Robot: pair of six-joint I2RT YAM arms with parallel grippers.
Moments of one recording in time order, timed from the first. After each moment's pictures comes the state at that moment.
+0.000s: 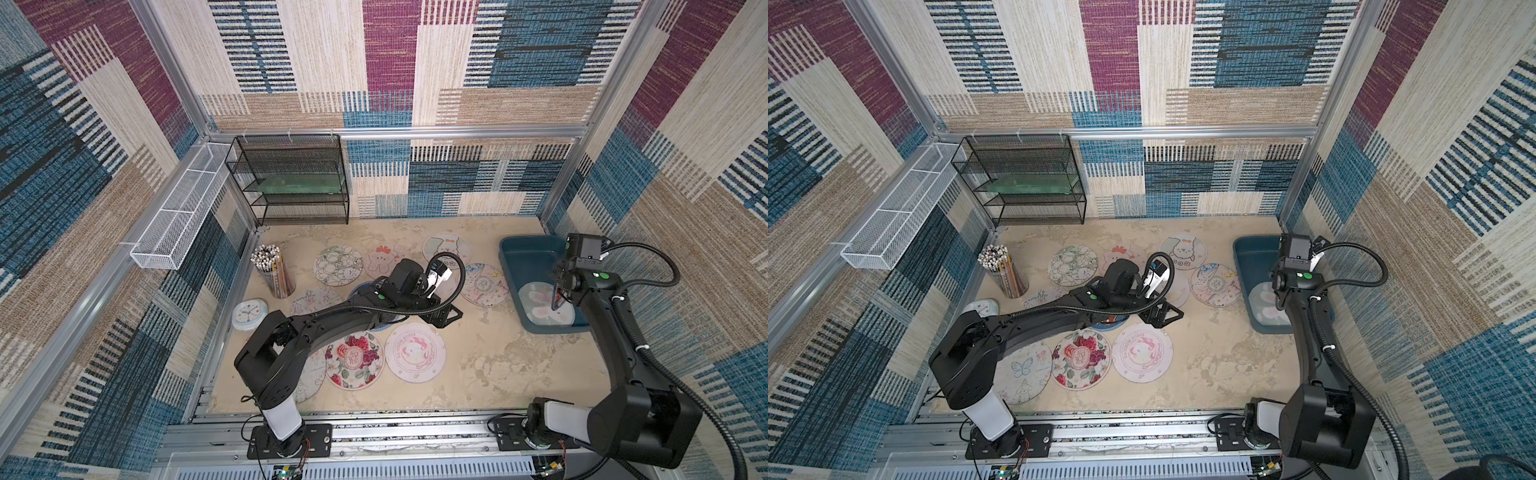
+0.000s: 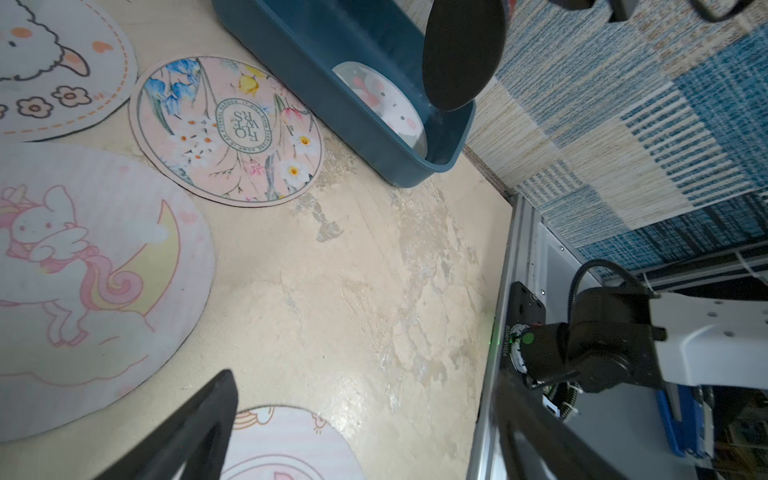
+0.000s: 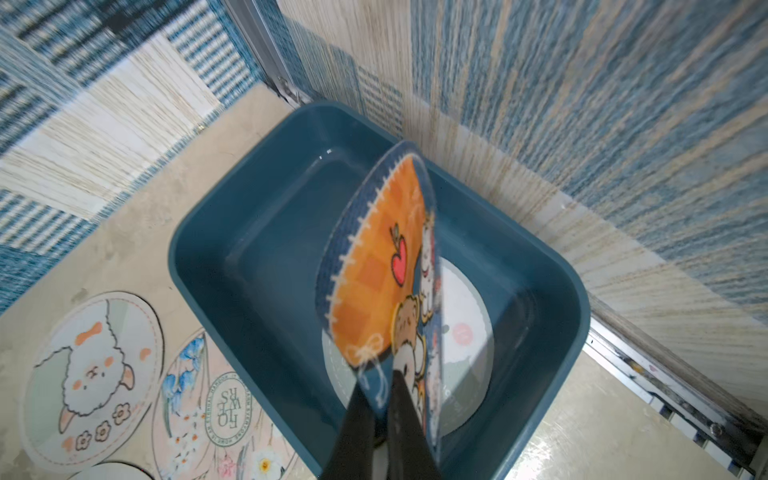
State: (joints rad) left arm -0.82 1.72 1.18 -0.05 0.50 -0.29; right arm -0.20 1.27 1.11 -0.67 0.35 0.54
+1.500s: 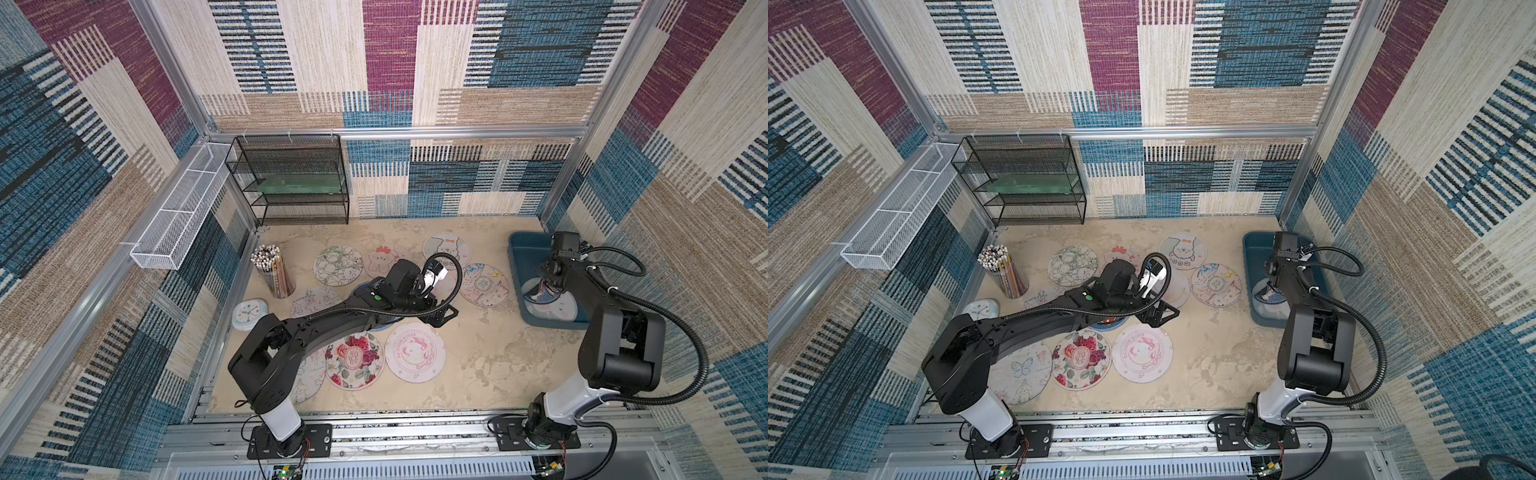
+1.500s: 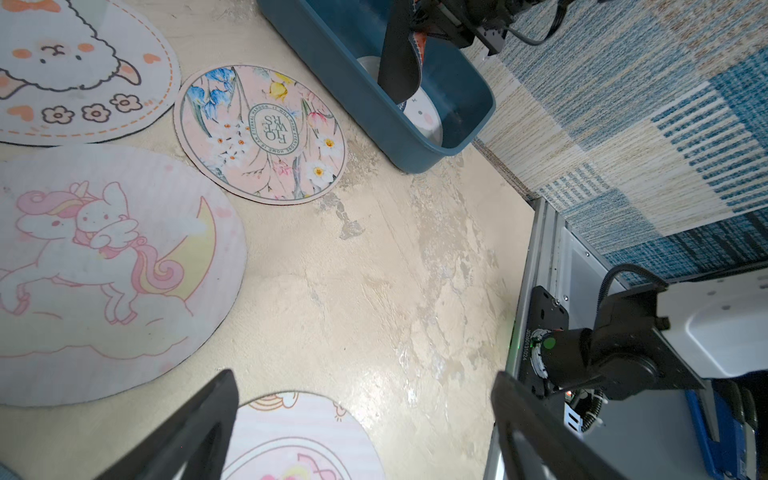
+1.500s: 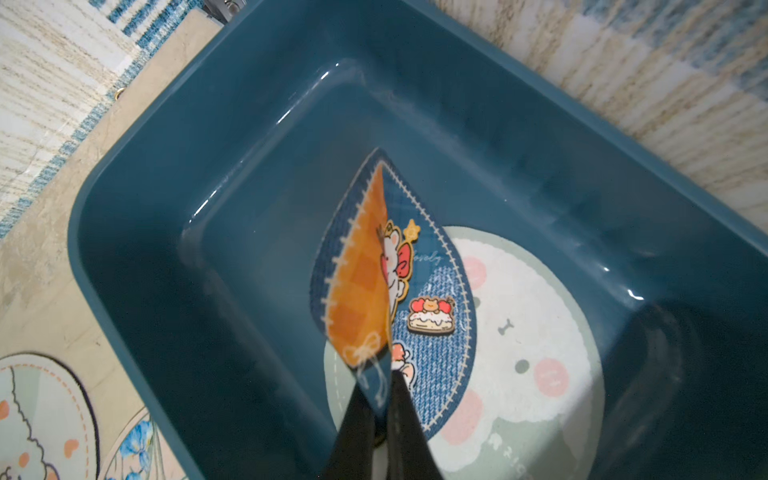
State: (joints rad) left arm -0.82 1.69 1.16 -0.09 0.42 -0.26; right arm -0.24 1.67 1.17 -0.43 0.28 0.62
